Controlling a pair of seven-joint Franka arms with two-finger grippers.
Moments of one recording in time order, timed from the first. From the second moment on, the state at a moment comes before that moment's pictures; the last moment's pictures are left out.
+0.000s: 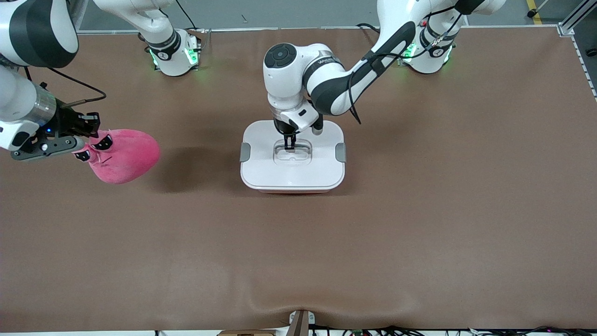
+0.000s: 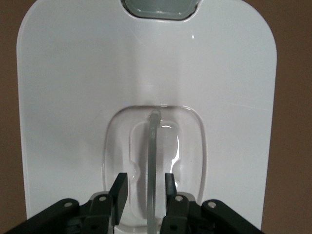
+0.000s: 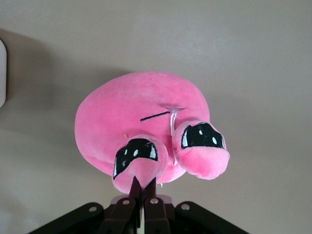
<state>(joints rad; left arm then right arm) -0.51 0.62 -0.53 -1.49 0.49 2.08 -2.75 0.12 0.01 -0.09 -1.75 -0.05 1.59 -0.23</state>
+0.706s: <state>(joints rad) -0.51 0.62 -0.53 -1.49 0.50 2.08 -2.74 0.16 0.02 -0.07 -1.75 -0.05 1.60 -0.25</state>
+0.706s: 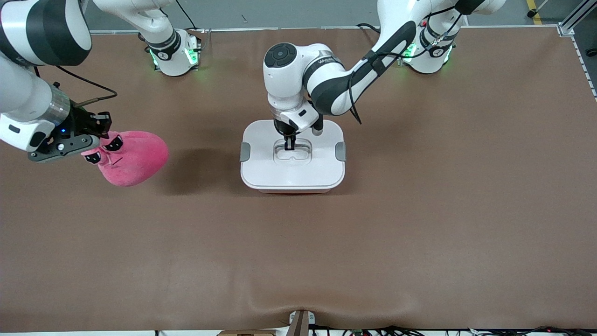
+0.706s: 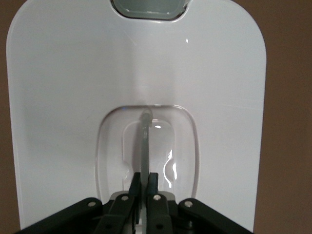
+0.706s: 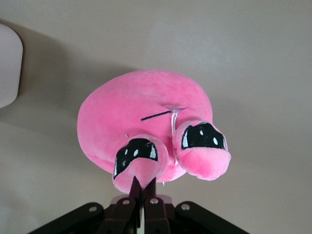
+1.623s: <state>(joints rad) -0.36 0.46 -0.53 -1.46 0.32 1.92 -2.42 0.25 0.05 -0.07 -1.73 -0.03 1.62 -0.32</state>
